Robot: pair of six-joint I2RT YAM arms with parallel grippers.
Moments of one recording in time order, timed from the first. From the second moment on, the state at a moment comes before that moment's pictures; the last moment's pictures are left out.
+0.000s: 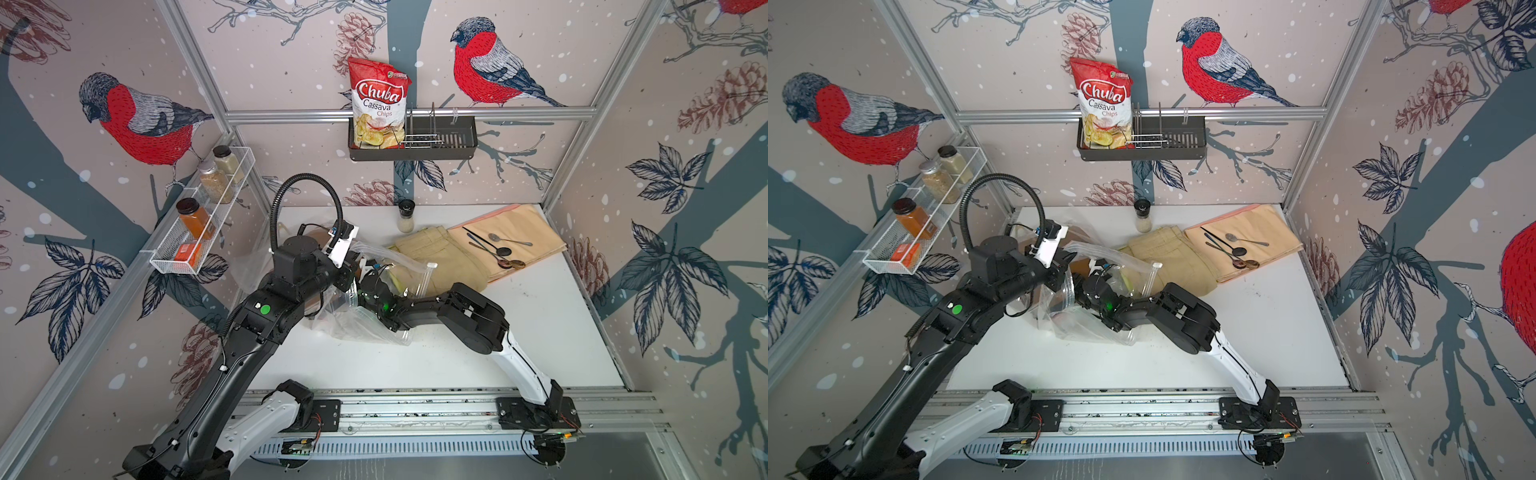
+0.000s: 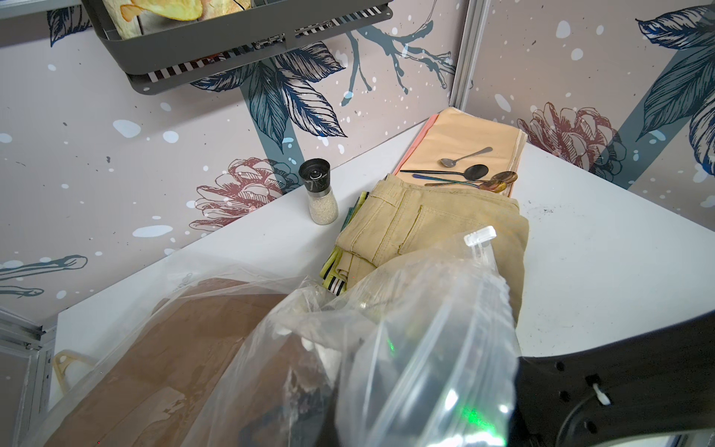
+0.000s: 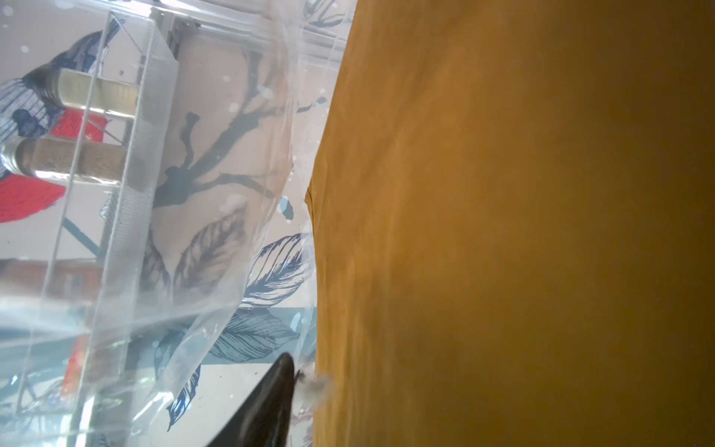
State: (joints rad) left arm -0.45 0.93 1.13 -0.57 0.15 0.14; right arm 1.10 2.40 1.51 0.74 0.05 1.34
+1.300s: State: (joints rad) left arm -0.45 0.90 1.08 -0.57 0.10 0.14; right arm 1.10 2.36 1.67 0.44 0.13 1.17
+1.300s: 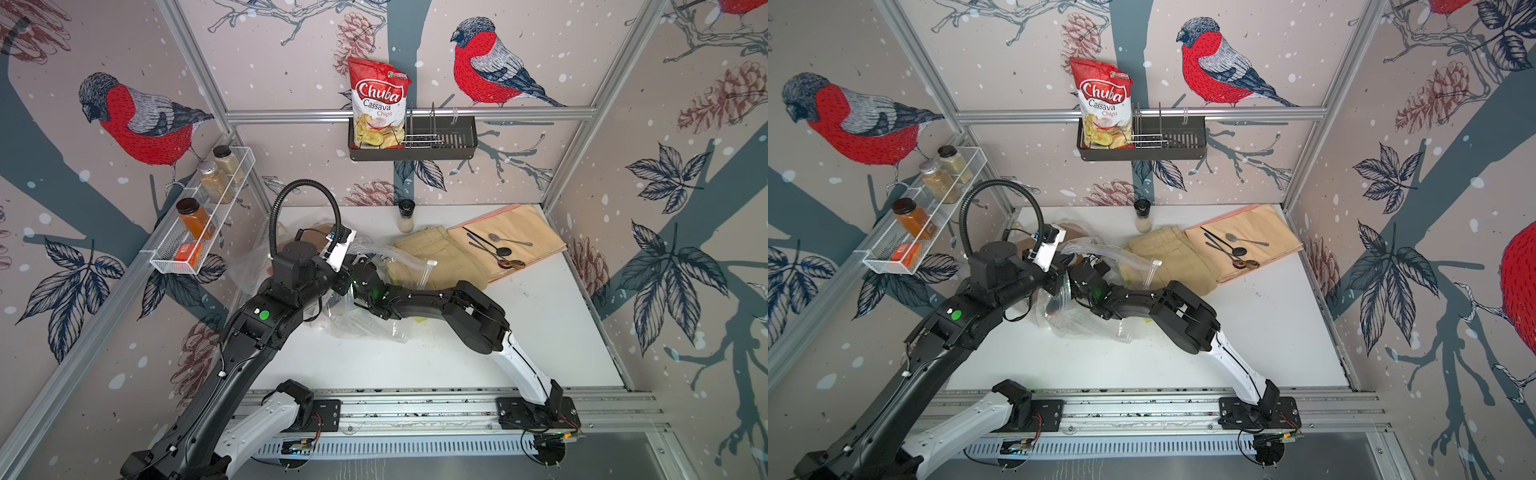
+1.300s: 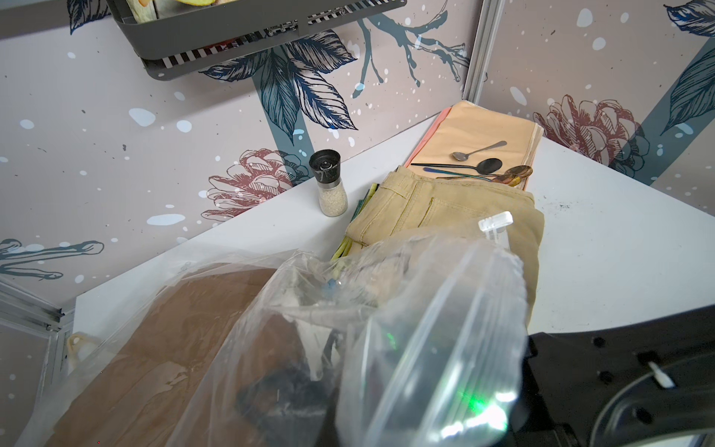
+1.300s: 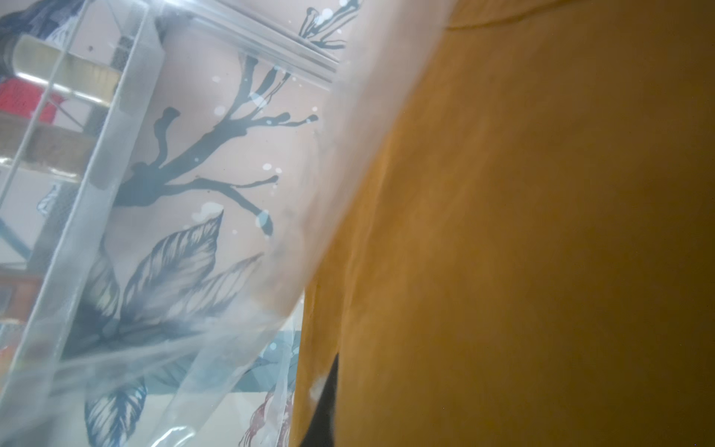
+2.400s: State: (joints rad) left arm -0.45 0.94 1.09 -0.52 0.01 0.10; right arm 1.13 1.85 1.37 0.16 0.12 0.94
